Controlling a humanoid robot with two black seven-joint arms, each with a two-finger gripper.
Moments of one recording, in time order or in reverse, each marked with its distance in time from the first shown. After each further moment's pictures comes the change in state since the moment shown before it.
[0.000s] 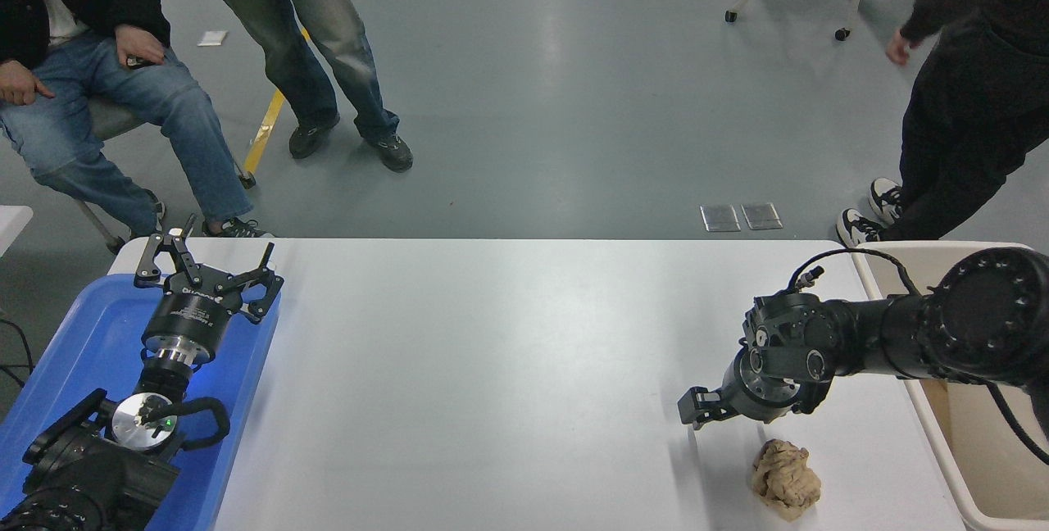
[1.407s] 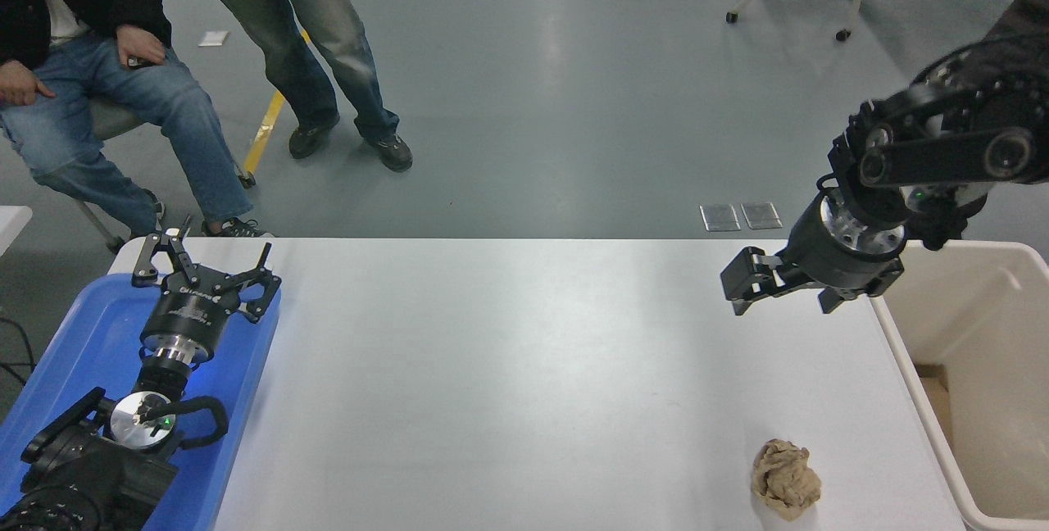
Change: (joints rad) left arm -0.001 0.004 0.003 0.000 -0.001 0.000 0.000; right arm 0.961 -0.307 -0.212 0.705 0.207 0.230 0.000
